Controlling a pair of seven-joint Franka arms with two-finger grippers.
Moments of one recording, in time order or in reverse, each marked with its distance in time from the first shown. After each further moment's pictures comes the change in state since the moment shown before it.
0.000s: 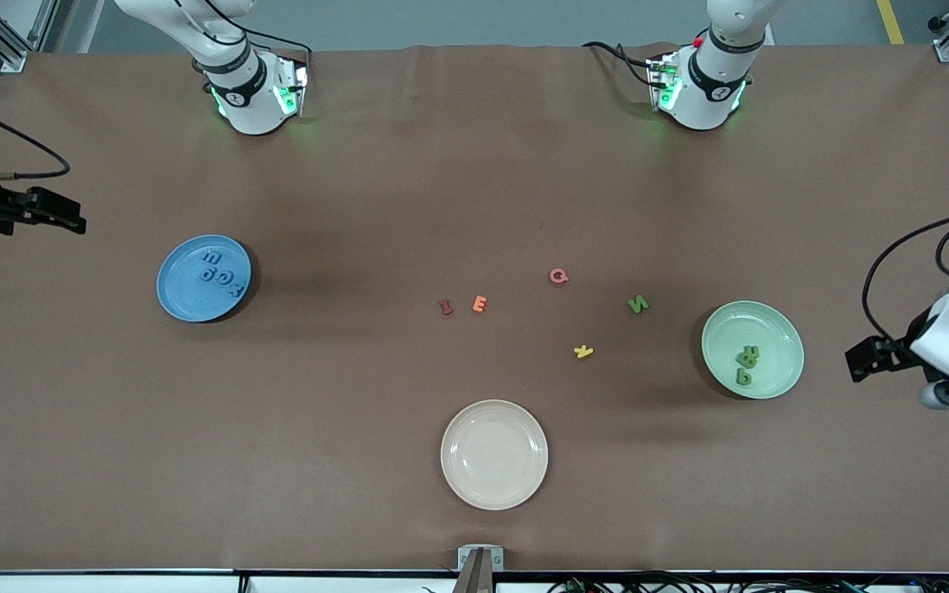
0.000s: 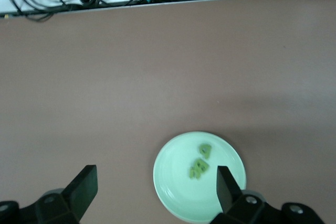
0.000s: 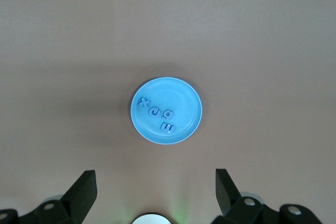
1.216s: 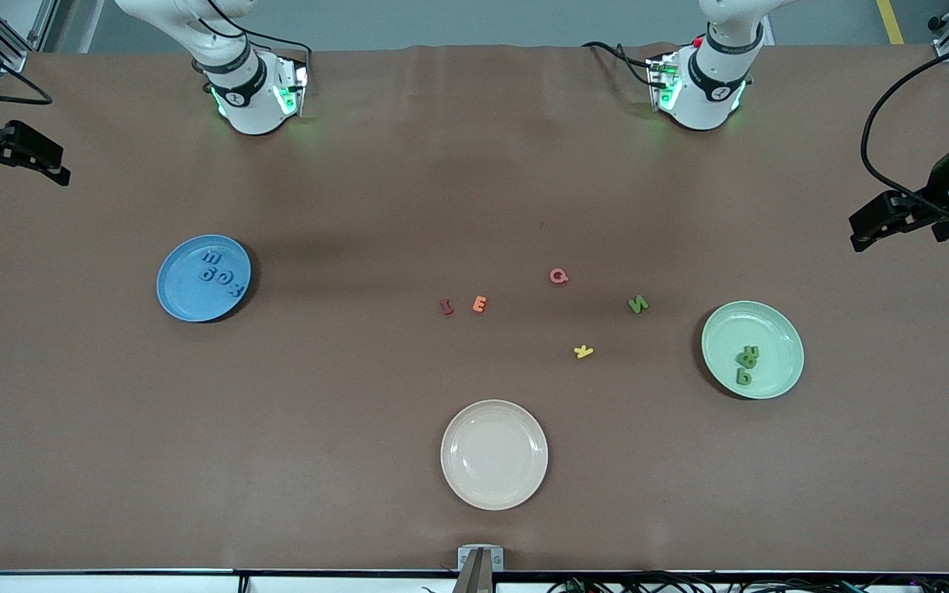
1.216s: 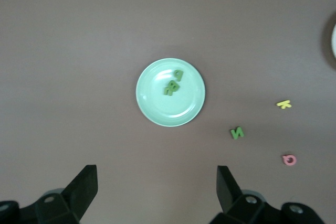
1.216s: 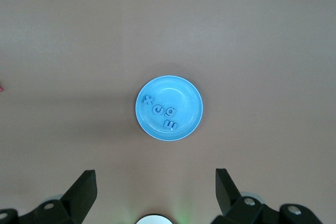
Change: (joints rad) left arm -0.435 -0.381 0.511 0.028 -0.388 -0.345 0.007; right arm -0.015 -0.184 0.014 -0.136 0.010 0.050 0.000
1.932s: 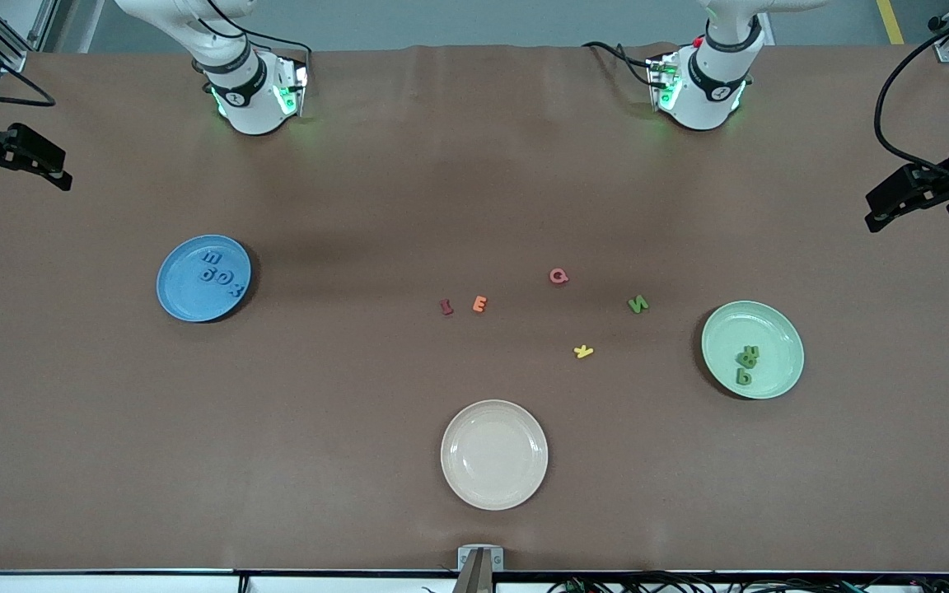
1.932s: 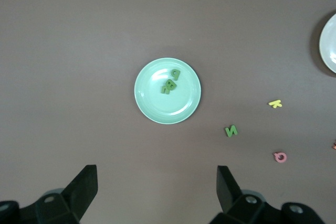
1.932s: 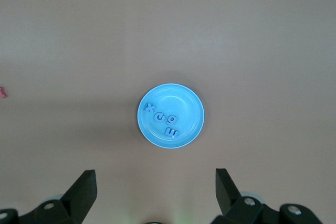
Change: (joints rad) left arm -0.294 -0.074 0.351 -0.040 -0.095 0.014 0.044; right arm -0.004 0.000 0.008 0.008 0.005 0.029 0.000
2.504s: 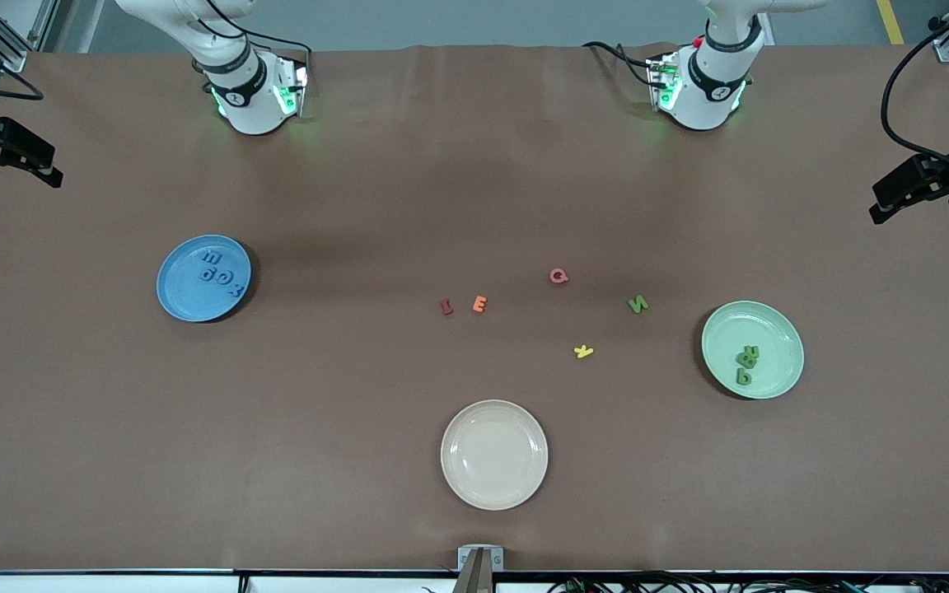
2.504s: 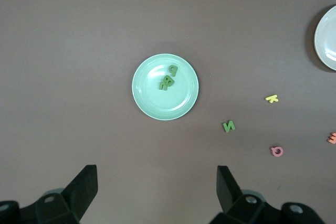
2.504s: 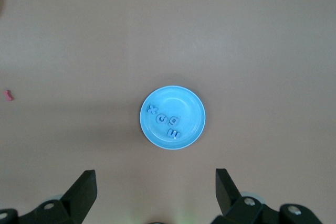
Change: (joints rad) left arm -0.016 -0.030 0.037 -0.028 -0.021 0.000 0.029; right arm -0.005 0.023 0.000 0.048 0.010 -0.039 0.000
